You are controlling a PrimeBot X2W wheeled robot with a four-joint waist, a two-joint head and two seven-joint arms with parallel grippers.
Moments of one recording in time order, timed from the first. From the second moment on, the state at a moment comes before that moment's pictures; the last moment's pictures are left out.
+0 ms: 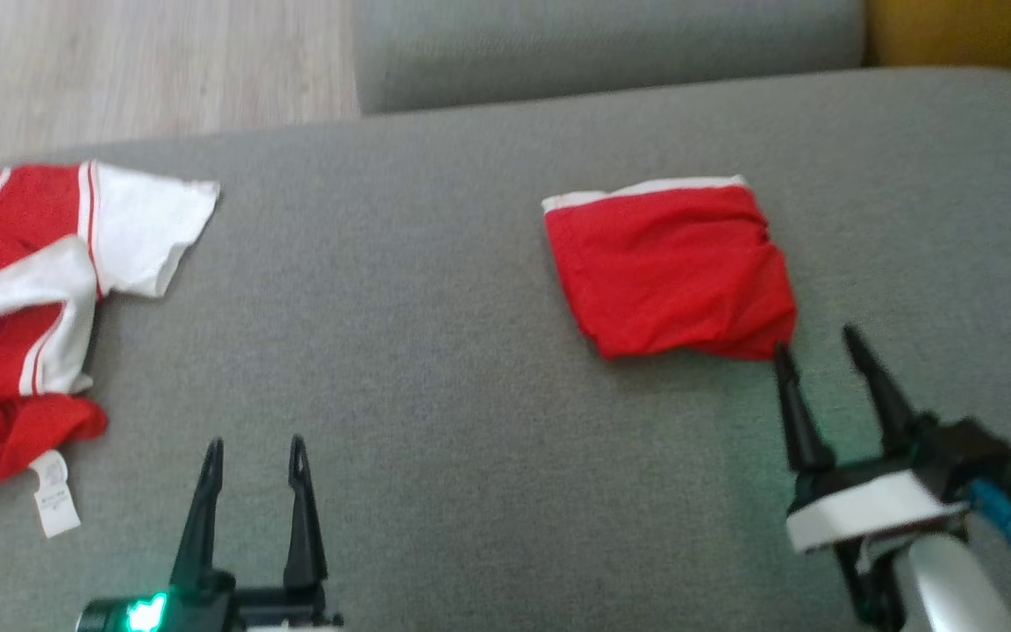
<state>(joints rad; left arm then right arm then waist) 0.20 0.05 -0.17 -0.03 -0.04 0.15 -0.26 -0.04 -0.09 0.10 0.23 0.12 0.13 -0.25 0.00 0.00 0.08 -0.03</state>
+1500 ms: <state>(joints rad) -0.14 0.08 -0.30 -0.08 0.01 0.14 -0.26 -0.61 -0.73 0.32 0.62 0.58 0.13 -0.05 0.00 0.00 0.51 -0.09</state>
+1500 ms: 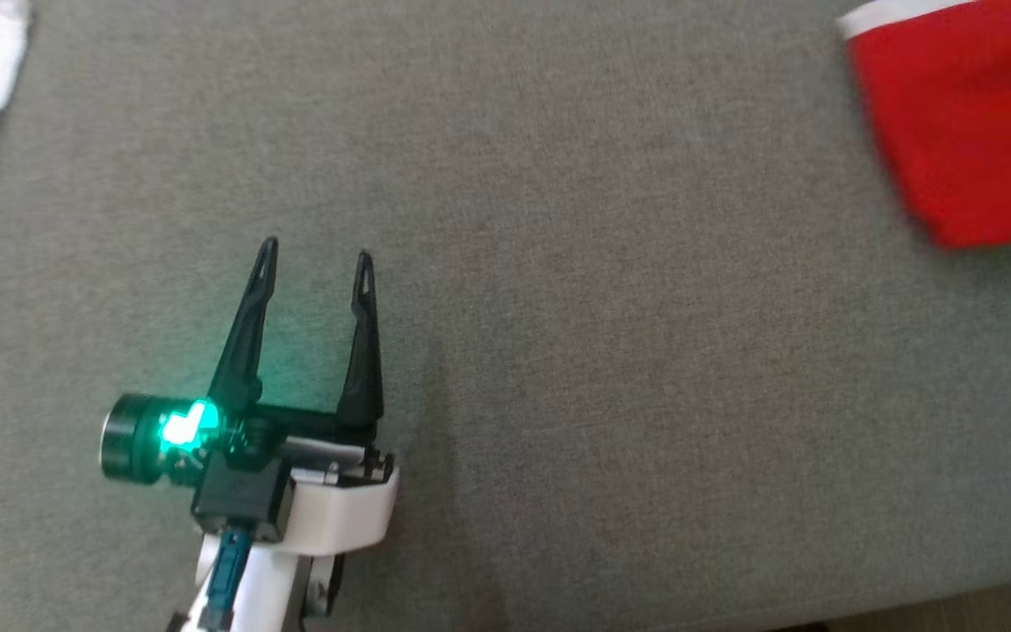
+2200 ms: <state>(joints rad) -0.23 0.10 -0.35 -0.04 0.00 0.15 -0.26 -0.67 -0.69 -0.01 0.72 0.14 0.13 -0.16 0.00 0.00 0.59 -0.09</state>
